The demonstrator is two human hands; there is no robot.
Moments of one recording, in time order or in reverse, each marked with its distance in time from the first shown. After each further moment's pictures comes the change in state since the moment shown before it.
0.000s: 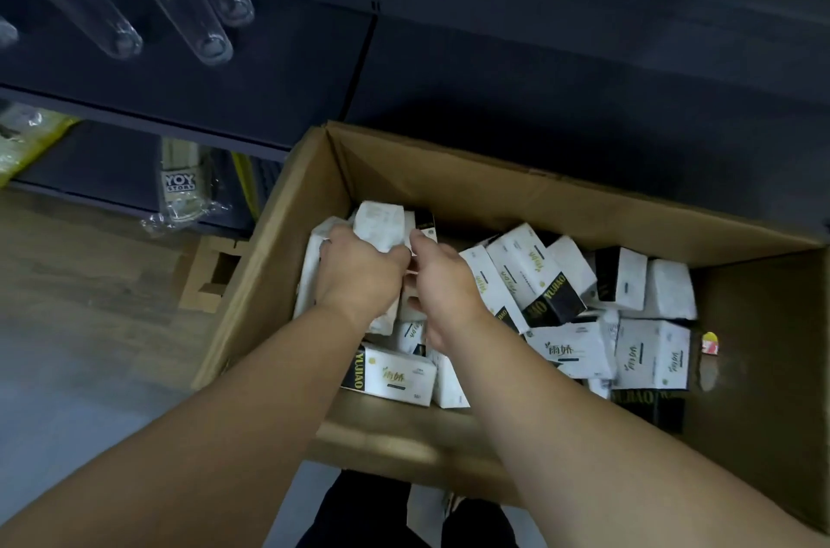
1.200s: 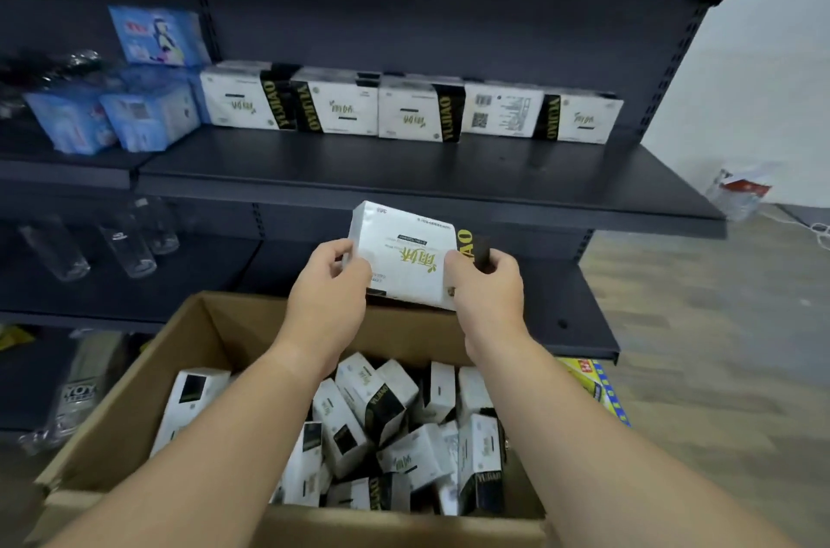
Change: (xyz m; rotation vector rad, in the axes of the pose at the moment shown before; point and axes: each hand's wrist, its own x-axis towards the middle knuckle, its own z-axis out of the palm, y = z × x) left_hand -0.278 0.138 0.042 -0.572 -0.100 0.581; right_hand -0.205 -0.067 -0.278 0.194 0.370 -0.787
